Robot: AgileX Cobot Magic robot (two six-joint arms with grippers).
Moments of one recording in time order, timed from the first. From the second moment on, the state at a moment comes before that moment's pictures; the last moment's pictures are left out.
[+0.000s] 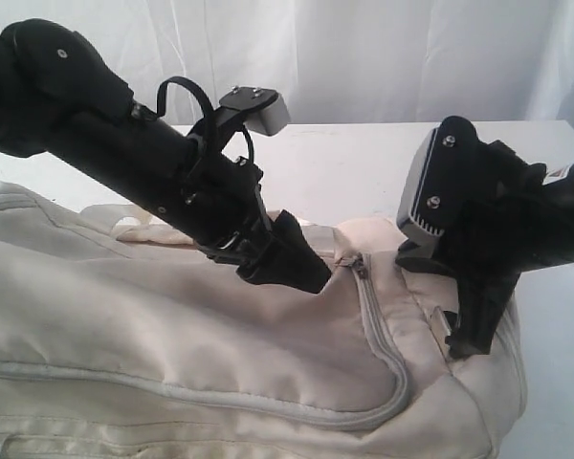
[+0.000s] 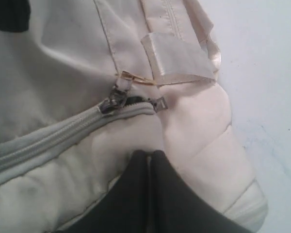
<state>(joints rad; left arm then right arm) -0.64 1.60 -1.19 -0.86 0.83 0.86 0.46 1.25 -0.77 0.59 0.59 -1.42</state>
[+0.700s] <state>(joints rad) -0.64 1.76 -1.19 -1.10 0.67 0.92 0.46 1.24 -0.78 0.42 0.70 -1.20</state>
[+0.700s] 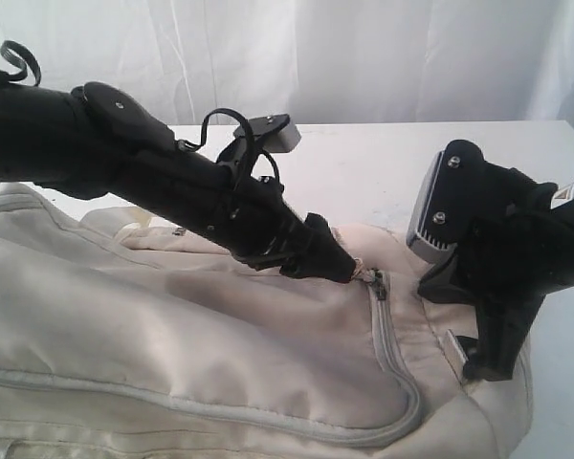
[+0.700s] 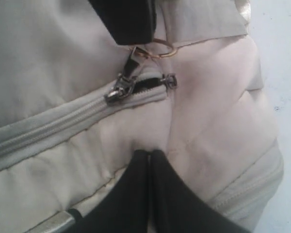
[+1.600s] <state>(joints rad) -0.64 1.85 -1.24 -1.26 0.76 1.00 0.46 1.24 -0.78 0.42 0.70 -1.20</state>
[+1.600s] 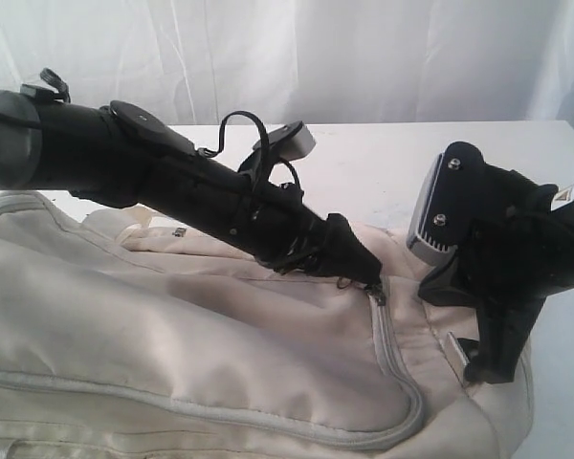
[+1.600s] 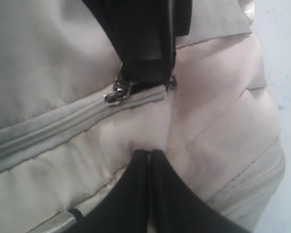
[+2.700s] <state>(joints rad) -0.64 1.86 -1.26 -1.27 0.87 1.00 0.46 1.24 -0.78 0.42 0.70 -1.20</state>
